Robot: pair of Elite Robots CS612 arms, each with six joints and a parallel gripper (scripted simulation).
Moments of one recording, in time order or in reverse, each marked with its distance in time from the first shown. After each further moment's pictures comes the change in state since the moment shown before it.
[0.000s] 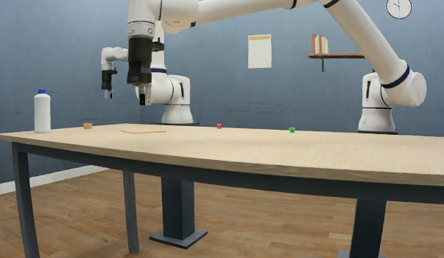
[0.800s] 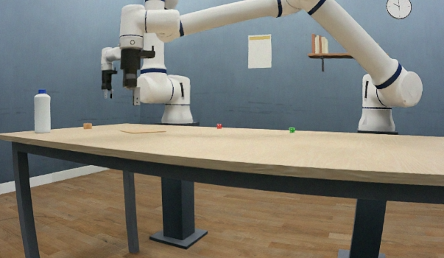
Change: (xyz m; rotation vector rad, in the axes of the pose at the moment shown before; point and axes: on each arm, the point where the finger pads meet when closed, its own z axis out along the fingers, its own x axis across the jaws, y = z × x) left arm -0.145 -0.099 -0.001 0.000 0.000 0.567; right arm 0.000 0.000 0.000 0.000 0.000 0.000
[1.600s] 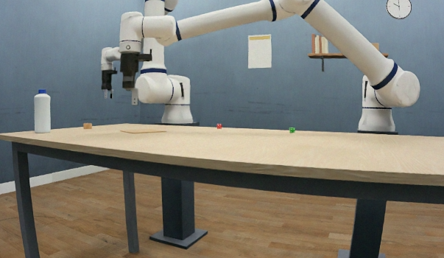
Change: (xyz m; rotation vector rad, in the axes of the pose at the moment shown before) left arm -0.081 -0.010 0.000 0.001 0.000 0.262; right arm 0.000 0.000 0.000 0.000 0.000 0.000
